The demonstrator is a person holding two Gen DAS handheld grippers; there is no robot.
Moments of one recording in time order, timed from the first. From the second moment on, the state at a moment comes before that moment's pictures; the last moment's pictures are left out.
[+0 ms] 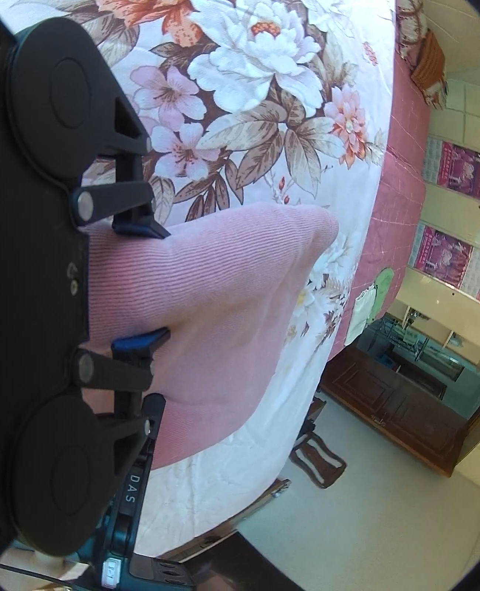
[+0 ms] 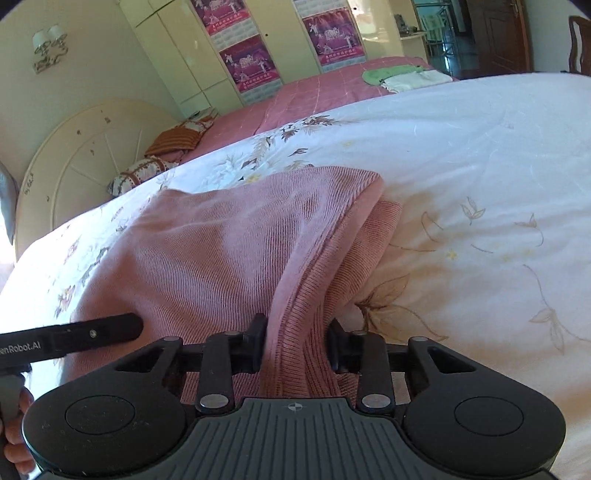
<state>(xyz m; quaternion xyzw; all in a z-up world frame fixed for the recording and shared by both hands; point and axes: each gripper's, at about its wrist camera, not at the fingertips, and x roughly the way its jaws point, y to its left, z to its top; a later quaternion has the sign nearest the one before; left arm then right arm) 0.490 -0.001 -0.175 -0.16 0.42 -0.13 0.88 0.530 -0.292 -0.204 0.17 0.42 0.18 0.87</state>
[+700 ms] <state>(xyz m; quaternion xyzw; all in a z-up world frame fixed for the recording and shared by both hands) 0.435 0.061 -0.089 -0.15 0.34 -0.12 0.92 0.481 -0.214 -0.107 0.22 0.37 0.25 0.87</state>
